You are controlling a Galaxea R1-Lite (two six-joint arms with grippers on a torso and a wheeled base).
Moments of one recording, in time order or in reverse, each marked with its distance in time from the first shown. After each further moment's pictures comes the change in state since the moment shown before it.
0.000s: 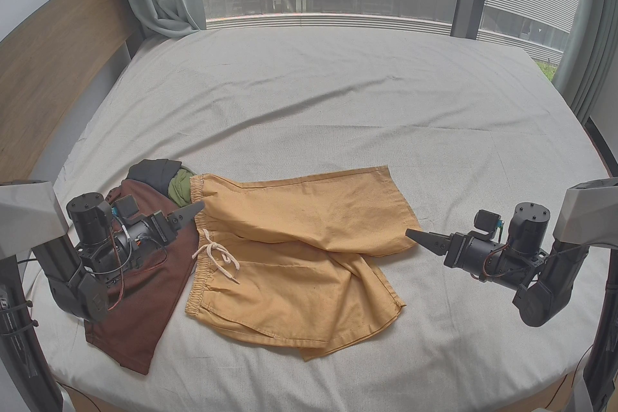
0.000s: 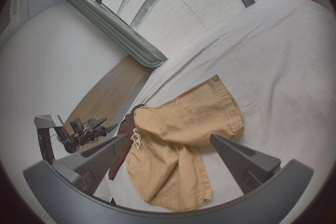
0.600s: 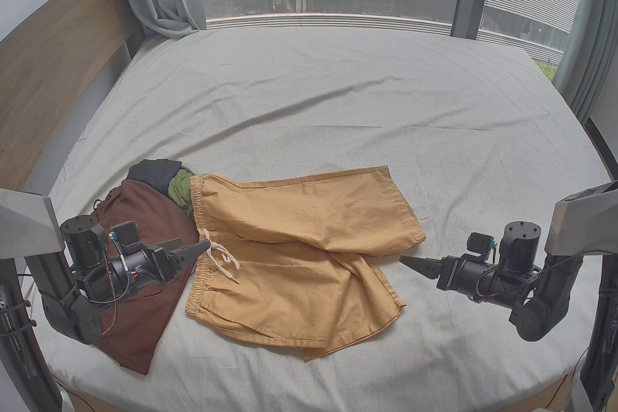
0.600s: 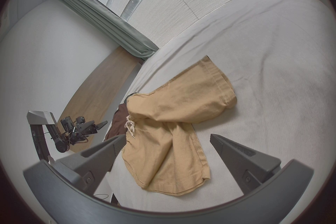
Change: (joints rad) left arm 0.007 0.008 0.157 -0.076 -0.129 0.194; right arm 0.047 0.062 0.064 0.005 -0.070 0.001
